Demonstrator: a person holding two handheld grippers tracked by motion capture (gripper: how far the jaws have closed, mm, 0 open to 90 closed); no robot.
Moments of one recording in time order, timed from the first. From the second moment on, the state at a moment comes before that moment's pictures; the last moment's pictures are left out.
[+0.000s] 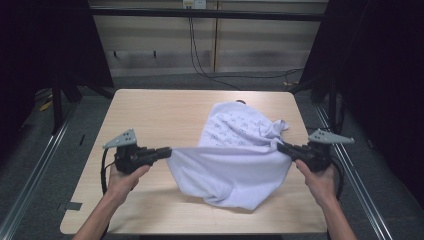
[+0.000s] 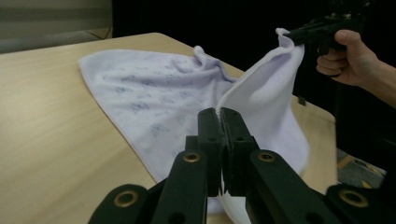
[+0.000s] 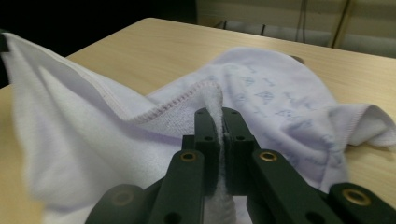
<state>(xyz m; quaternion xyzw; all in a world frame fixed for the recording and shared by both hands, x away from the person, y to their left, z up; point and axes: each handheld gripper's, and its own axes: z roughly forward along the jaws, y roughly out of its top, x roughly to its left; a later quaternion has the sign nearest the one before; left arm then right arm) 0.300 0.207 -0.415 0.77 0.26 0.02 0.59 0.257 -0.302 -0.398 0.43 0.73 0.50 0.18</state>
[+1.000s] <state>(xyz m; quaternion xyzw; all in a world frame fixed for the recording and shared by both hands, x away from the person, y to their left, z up) 0.294 0.186 -0.471 0.83 0.25 -0.06 0.49 0.162 -0.312 -0.445 0.46 0.74 0.48 0.13</state>
